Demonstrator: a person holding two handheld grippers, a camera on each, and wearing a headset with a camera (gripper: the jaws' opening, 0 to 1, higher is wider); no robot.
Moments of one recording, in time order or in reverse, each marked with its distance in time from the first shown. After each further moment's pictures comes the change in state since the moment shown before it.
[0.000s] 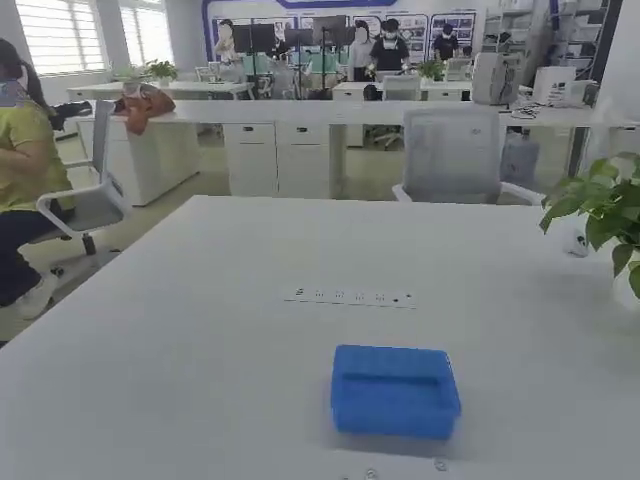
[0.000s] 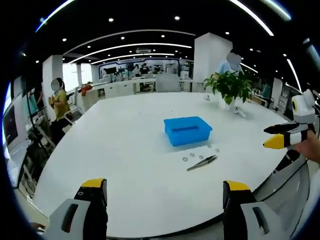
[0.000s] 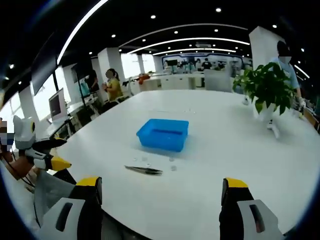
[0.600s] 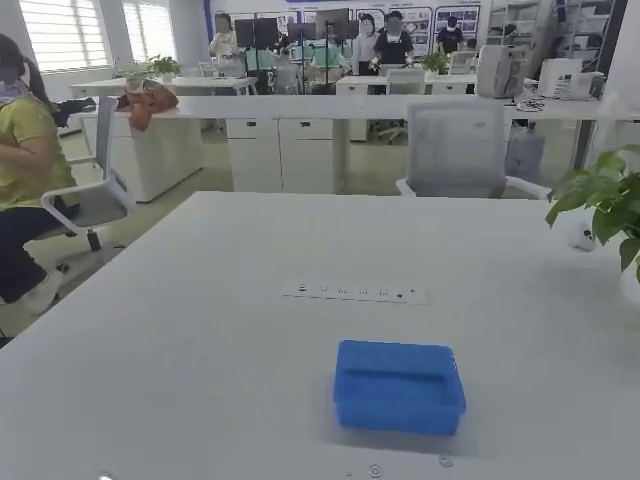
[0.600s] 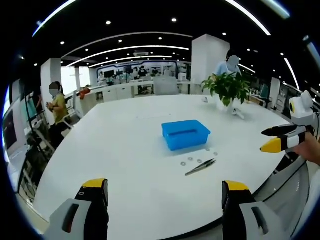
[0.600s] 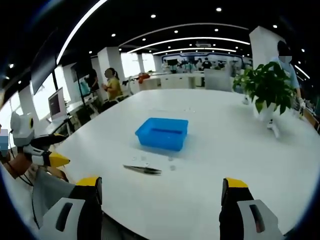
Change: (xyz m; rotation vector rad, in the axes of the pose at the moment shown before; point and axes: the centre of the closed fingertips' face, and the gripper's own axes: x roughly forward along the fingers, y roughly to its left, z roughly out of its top) left arm 0.003 0.000 0.002 -0.021 0.001 -0.012; right arm 0.003 0.000 -0.005 -0.016 0.025 -0.002
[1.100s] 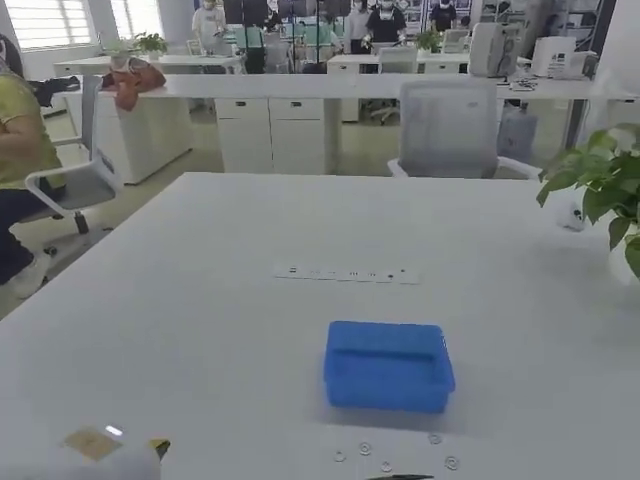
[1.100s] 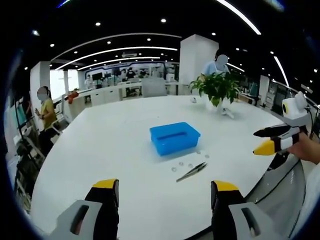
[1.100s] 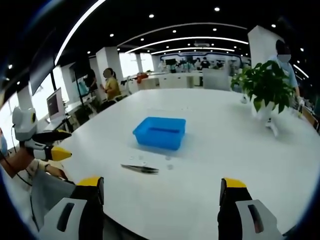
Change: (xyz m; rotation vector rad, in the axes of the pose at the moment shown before) left arm 0.017 -0.017 0.015 0.054 -0.007 -0.142; right arm 0.001 -0.005 -0.003 0.006 0.010 -0.011
